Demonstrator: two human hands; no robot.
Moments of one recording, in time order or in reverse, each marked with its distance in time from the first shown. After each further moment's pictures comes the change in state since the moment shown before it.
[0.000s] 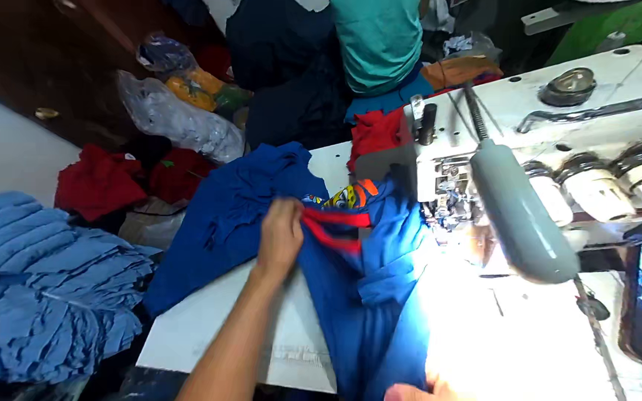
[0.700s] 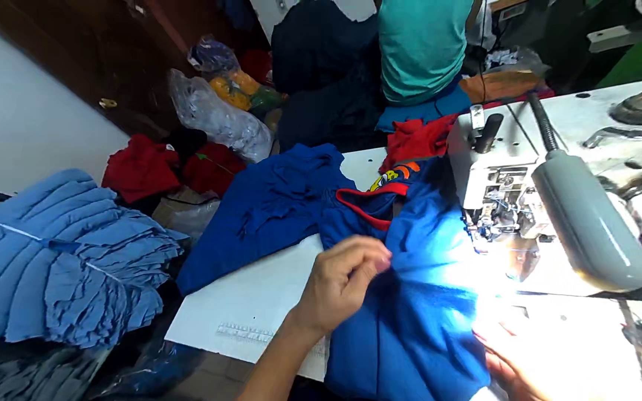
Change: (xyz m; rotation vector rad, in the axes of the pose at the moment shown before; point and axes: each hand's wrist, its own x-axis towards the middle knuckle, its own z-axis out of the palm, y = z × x) left_hand -0.063 0.062 -0.016 -0.607 0.145 0.373; right_hand 0.007 -0.040 -0.033 -0.343 0.461 -0.294
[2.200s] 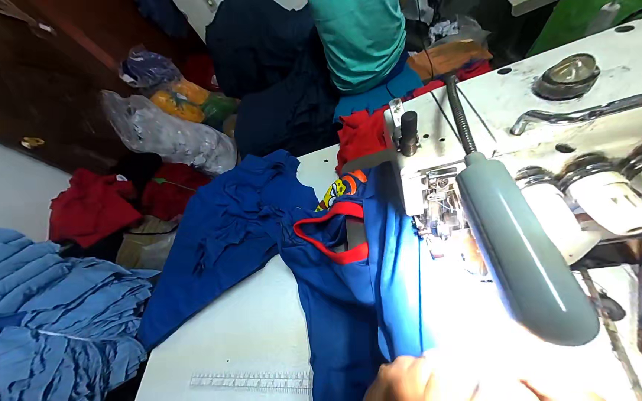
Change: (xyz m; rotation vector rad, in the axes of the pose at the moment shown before) left_hand -0.009 0.083 0.075 0.240 -0.211 0.244; right_hand -0.046 -0.001 -0.017 -0.229 0.086 -0.129
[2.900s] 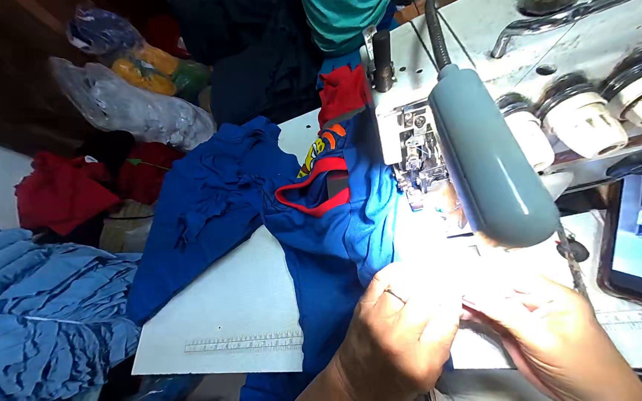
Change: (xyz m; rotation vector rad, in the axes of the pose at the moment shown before) left_hand -0.015 -0.016 0.027 0.113 0.138 0.071; right_hand 0.027 0.002 0.000 0.297 0.108 -0.038
